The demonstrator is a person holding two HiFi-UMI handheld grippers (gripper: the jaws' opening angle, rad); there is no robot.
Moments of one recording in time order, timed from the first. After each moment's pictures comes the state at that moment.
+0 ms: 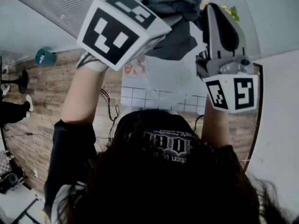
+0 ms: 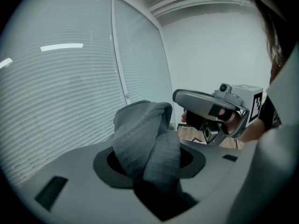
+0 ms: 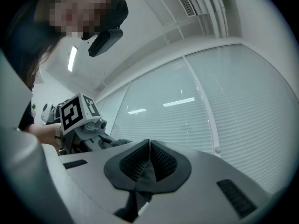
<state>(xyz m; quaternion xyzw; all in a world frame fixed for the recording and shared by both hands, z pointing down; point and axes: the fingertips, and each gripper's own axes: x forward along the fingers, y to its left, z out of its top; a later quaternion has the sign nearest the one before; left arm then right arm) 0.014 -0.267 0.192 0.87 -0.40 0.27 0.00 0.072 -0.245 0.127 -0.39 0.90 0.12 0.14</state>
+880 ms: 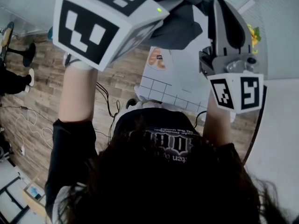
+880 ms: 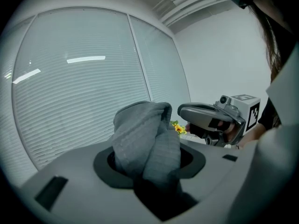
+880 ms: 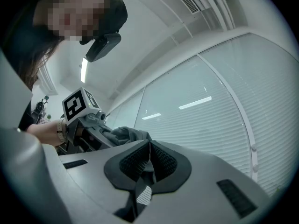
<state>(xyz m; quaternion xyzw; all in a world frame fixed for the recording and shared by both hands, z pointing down) -0.112 -0.193 0.129 0.84 -0.50 0.22 -0.02 -0.045 -0.185 0.101 -0.29 0.93 0.12 0.16</state>
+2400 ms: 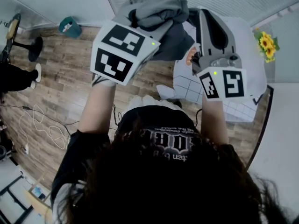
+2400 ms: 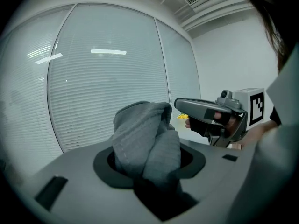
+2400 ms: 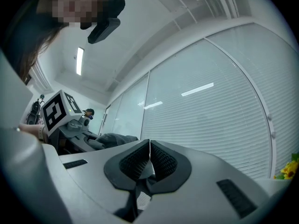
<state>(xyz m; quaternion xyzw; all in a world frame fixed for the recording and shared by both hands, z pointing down) -0.295 -0.111 0.239 0.80 -0.57 0.18 0.04 -0.218 -0.128 0.187 -0.30 0.94 0.08 0.11</state>
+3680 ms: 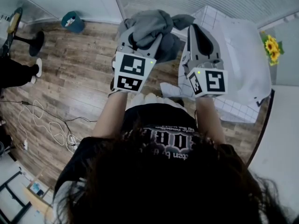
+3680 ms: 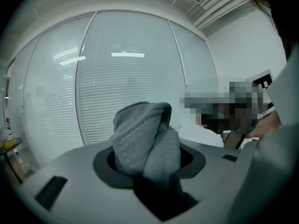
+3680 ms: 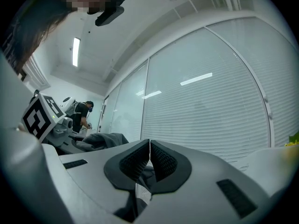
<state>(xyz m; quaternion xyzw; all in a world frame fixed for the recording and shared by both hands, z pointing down) -0.350 -0.079 0.347 0.73 -0.66 0.13 0.05 -0.254 -0.121 0.288 -0.32 0.94 0.06 0.05</state>
